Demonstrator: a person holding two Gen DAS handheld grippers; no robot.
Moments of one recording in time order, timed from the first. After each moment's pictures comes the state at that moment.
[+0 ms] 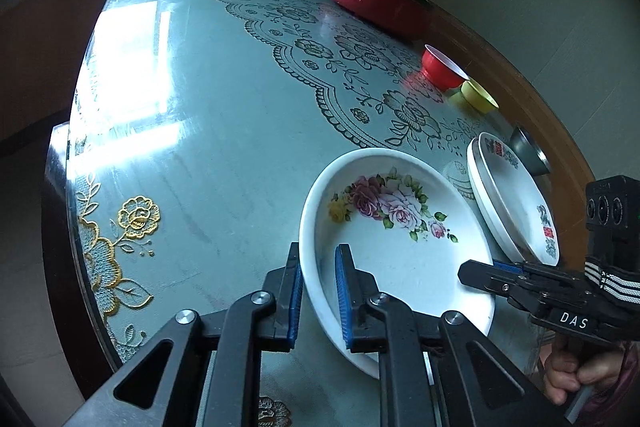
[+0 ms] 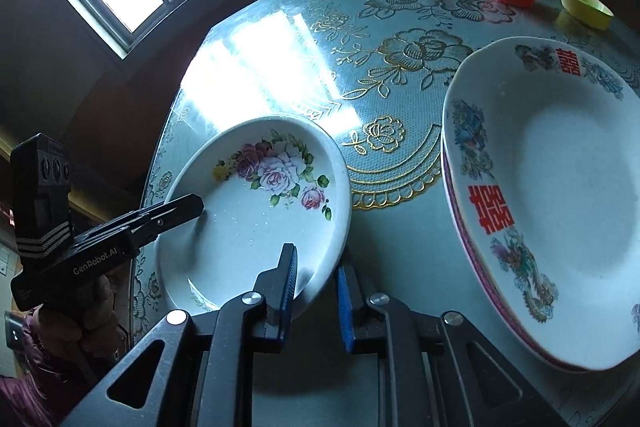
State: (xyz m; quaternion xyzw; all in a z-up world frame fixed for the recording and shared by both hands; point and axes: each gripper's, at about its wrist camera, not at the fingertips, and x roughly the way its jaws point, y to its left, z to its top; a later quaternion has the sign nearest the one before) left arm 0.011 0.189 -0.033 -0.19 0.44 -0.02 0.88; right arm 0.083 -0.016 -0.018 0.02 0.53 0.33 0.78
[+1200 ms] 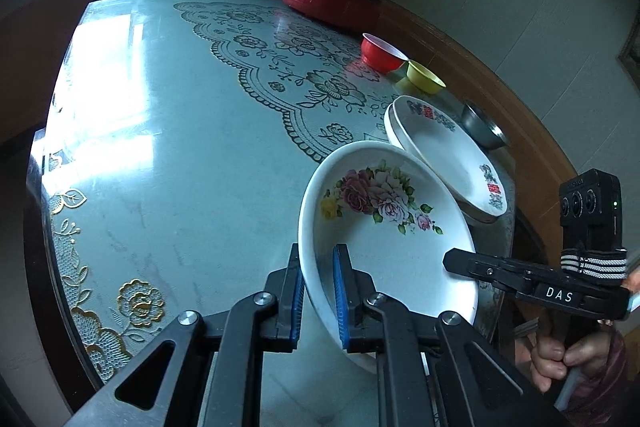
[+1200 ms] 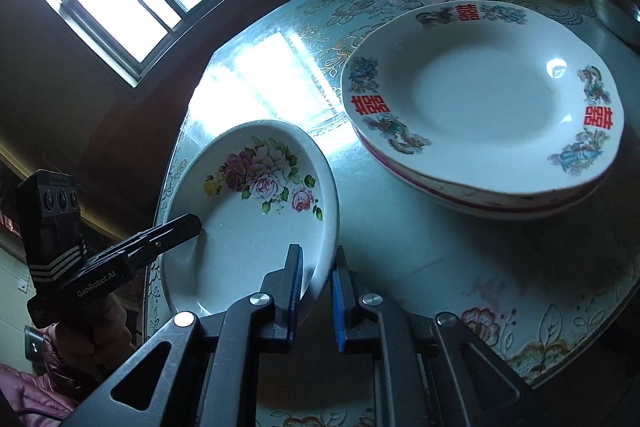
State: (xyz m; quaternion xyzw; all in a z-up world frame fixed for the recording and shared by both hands) left arm -0.040 0.121 -0.017 -0.19 0.41 -0.07 0.89; right arm 0.041 -0.103 -0.015 0.09 0.51 0.34 0.79
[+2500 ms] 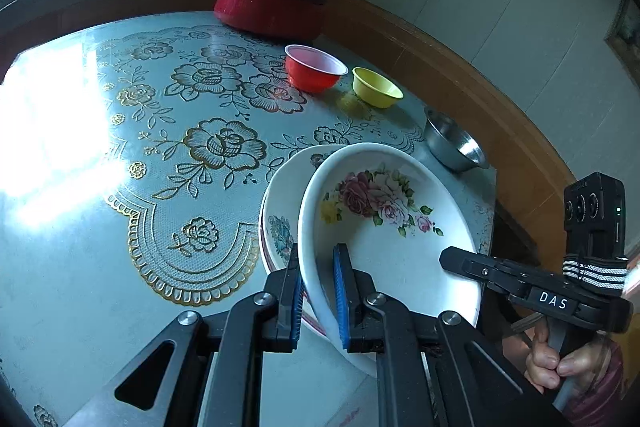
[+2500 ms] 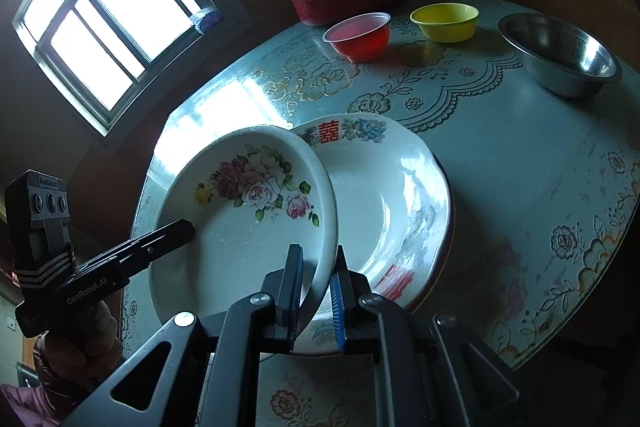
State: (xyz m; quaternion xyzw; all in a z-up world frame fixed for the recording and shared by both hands) left arm 0.089 0.024 0.027 -0.16 0.41 -0.10 0.89; right arm 0.136 -0.204 0.023 0.10 0.47 0.28 0.83
